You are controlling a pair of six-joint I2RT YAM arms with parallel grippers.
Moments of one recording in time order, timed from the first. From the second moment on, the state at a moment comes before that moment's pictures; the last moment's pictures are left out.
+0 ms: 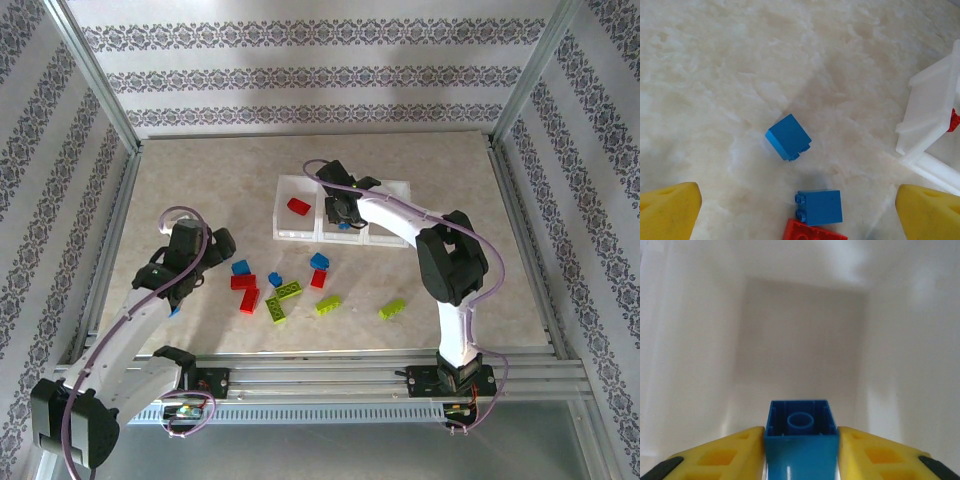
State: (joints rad) left arm -0.25 0.93 0.68 -0.56 -0.26 -0.69; right arm 0.58 2.01 1.55 -0.68 0.25 0.50
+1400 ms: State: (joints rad) left arm -0.49 1.29 0.70 -0.68 -0.19 -0.67; right arm 0.66 1.60 1.27 -0.65 0.33 0.57
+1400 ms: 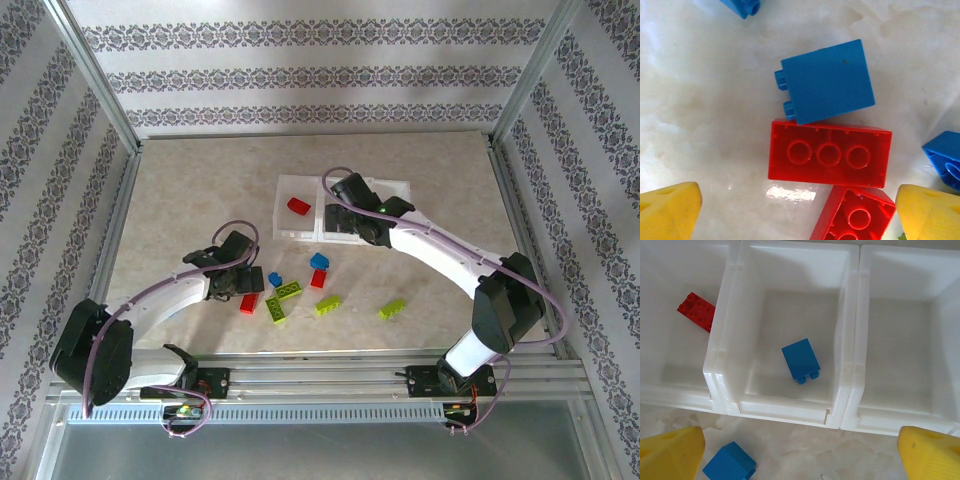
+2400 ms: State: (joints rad) left arm -0.47 1.50 0.75 -0.59 -0.18 -0.62; right arm 0.67 1.56 1.23 -0.65 0.34 0.60
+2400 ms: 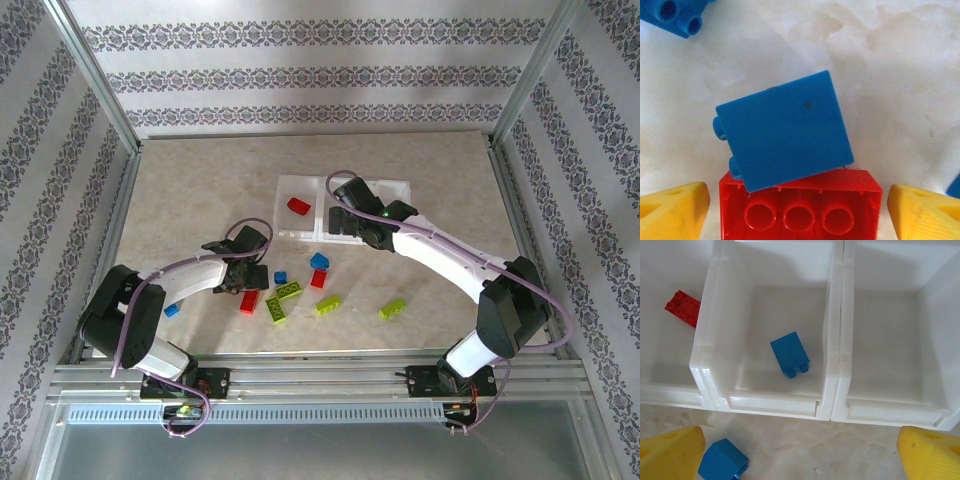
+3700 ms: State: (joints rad) left arm -0.43 1.21 0.77 -0.66 -0.15 -0.65; right arm 0.67 1.53 1.15 -0.63 0.35 0.66
